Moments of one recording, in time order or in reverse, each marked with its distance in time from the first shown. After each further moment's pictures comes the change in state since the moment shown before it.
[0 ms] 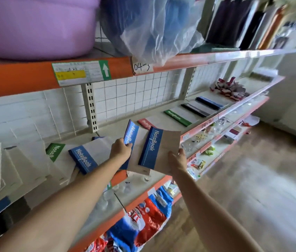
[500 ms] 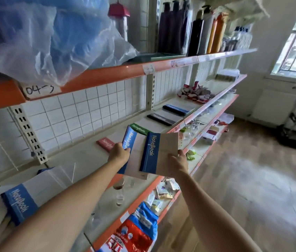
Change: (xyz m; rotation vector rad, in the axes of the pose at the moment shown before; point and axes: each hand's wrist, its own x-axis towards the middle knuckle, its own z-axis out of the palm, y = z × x) left_hand 0.027 0.132 0.136 0.111 -0.090 0.149; right_hand 0.124 -0.009 -0.139 0.026 0.101 -0.042
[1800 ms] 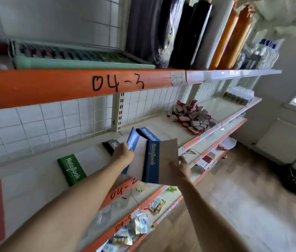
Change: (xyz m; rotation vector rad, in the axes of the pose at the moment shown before) left_hand 0.292 0.229 0.266 0.023 -0.033 -0.167; right_hand 0.449 -0.058 -0.078 -0.262 -0.094 -0.062
